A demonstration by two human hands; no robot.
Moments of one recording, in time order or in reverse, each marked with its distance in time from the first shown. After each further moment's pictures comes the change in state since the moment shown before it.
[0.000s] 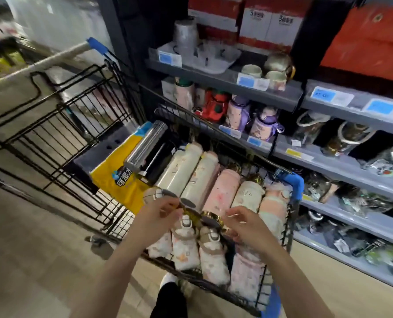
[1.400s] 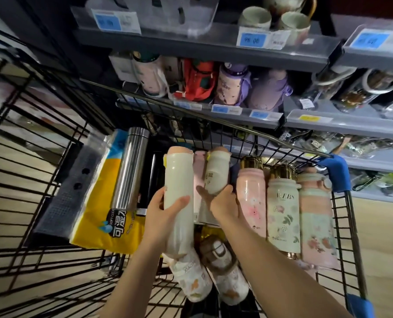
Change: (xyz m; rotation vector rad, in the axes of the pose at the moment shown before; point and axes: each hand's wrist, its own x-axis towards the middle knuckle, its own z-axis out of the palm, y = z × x) left_hand 0.180 -0.050 -0.030 -0.455 -0.138 -0.330; right_hand 0.222 -0.035 0.118 -0.020 0.431 0.523
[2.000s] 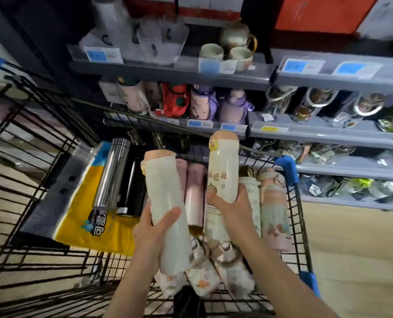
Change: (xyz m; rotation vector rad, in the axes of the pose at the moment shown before) left_hand -0.099 0.011 0.035 -0.187 -0.063 0.057; right_hand -0.099 0.044 -0.116 0.609 0.009 -0.363
